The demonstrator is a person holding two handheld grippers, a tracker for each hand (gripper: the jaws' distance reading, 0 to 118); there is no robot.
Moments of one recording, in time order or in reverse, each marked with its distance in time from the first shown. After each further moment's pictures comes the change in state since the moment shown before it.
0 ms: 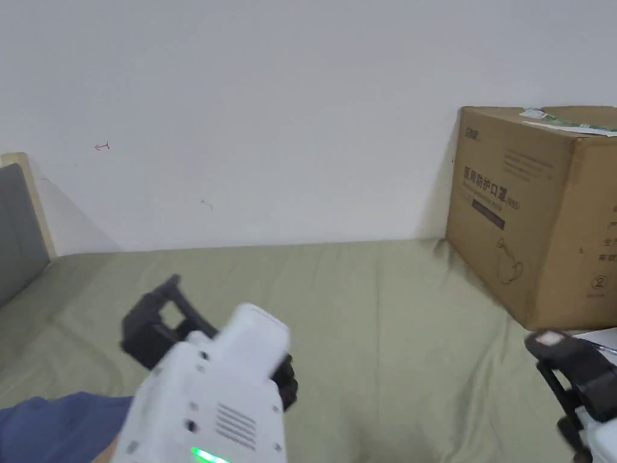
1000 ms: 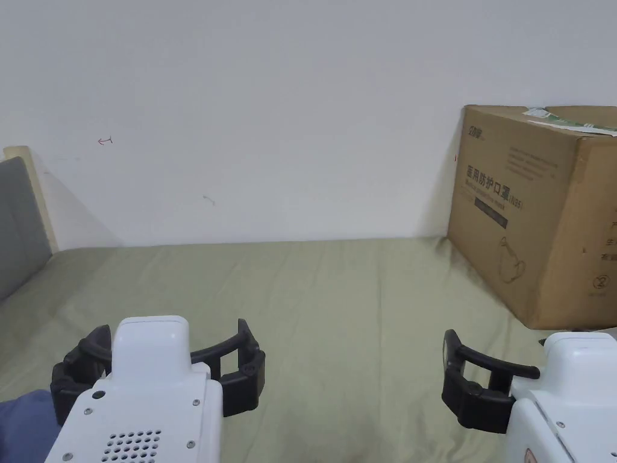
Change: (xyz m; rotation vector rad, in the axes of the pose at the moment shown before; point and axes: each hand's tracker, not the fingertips) left arm -0.023 -0.042 0.014 0.035 0.048 0.490; right arm -0.064 -0.053 0.008 0.073 -0.053 0.896
